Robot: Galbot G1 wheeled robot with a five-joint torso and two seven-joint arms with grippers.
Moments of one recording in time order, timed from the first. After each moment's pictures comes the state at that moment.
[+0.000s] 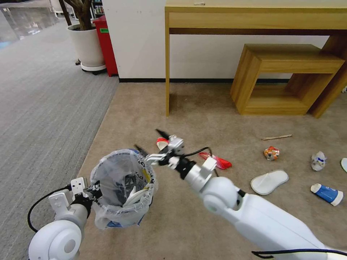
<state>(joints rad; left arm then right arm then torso) 1.56 -1.17 -0.65 -2.24 -0.82 0.59 -0.51 -0.73 0.93 -0.30 1.97 0.71 0.11 0.08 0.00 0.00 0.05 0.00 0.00</state>
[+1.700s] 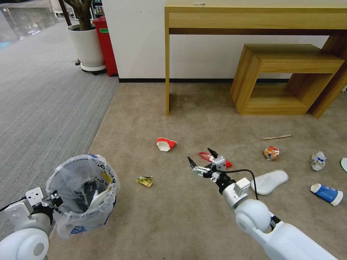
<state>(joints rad) 1.64 -1.18 -0.90 -2.15 -0.81 0.53 -0.50 -1.10 0.88 -0.05 1.86 0.53 0.12 0.16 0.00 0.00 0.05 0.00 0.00</state>
